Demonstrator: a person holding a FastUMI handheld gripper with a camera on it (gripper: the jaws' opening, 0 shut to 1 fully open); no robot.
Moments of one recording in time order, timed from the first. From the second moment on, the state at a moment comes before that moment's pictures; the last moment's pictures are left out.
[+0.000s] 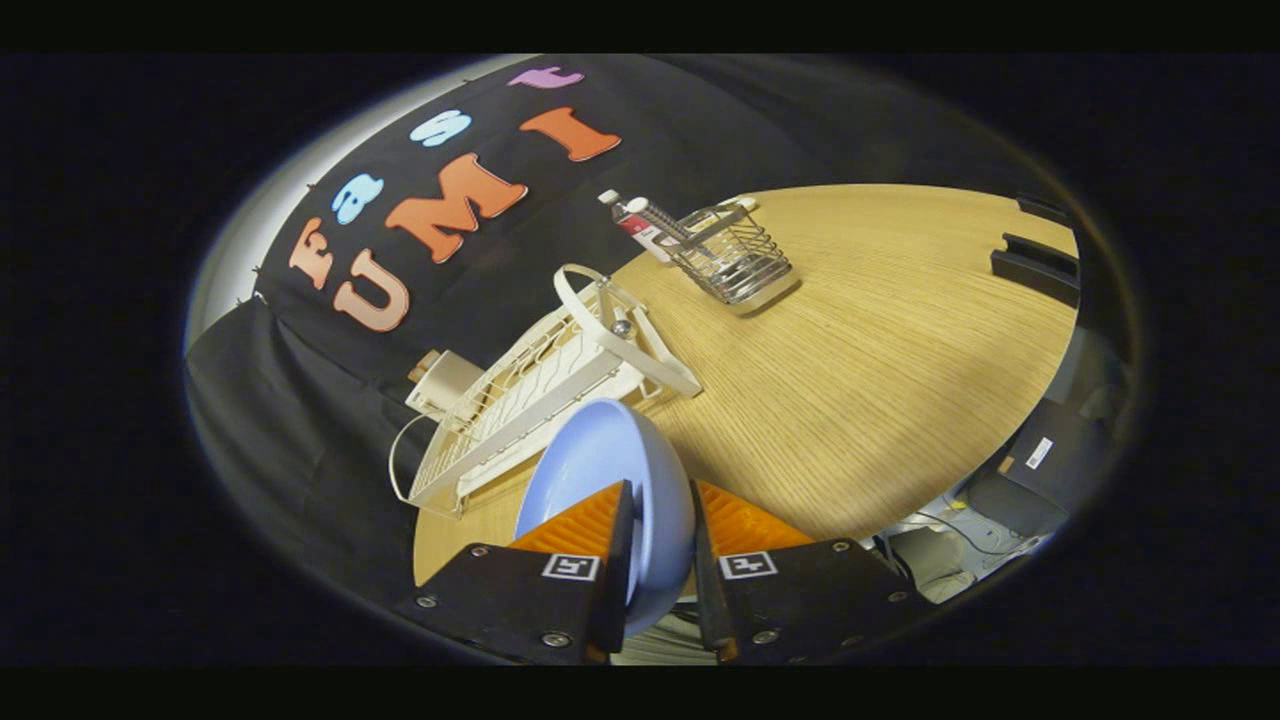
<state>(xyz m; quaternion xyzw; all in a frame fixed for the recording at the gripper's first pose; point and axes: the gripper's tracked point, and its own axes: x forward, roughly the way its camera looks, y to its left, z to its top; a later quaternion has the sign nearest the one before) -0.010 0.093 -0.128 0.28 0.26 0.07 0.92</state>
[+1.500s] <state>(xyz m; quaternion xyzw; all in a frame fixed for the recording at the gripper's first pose) 0.080 0.007 0.021 -0.08 0.00 -0.07 0.99</state>
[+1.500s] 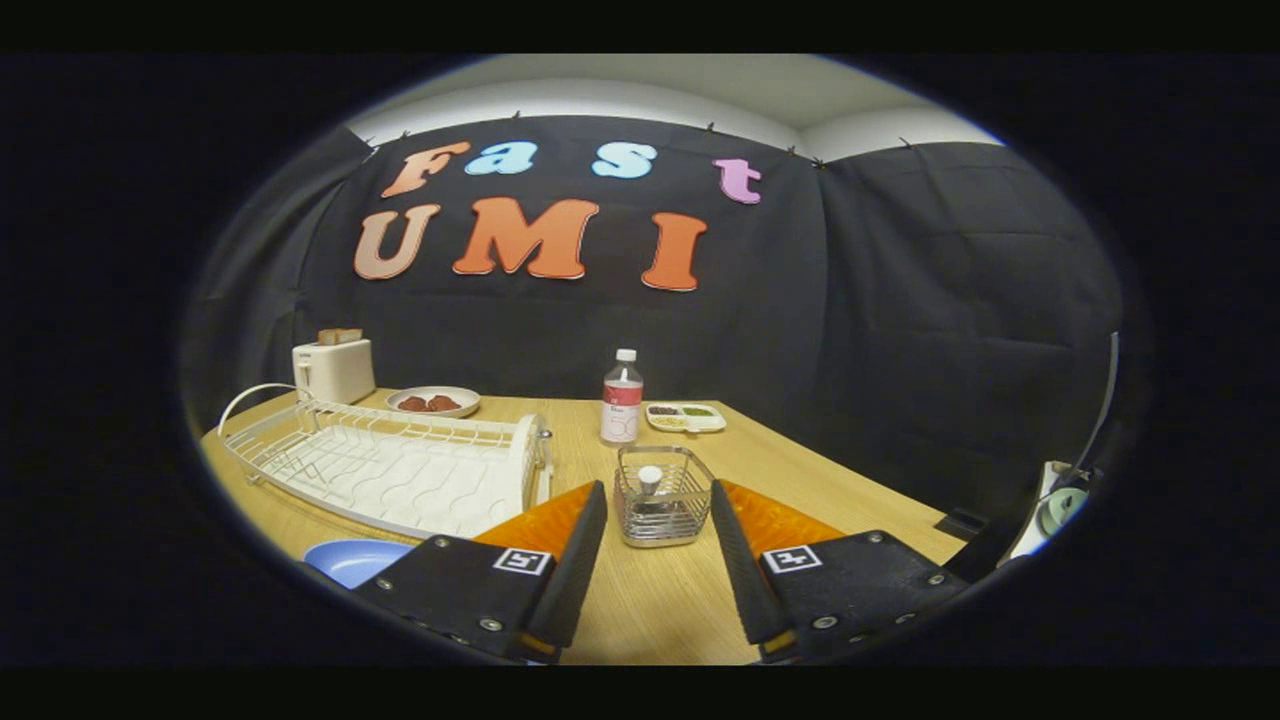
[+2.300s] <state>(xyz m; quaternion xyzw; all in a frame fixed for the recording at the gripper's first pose) 0.120 0.007 0.005 -0.10 0.01 -0.07 0.99</state>
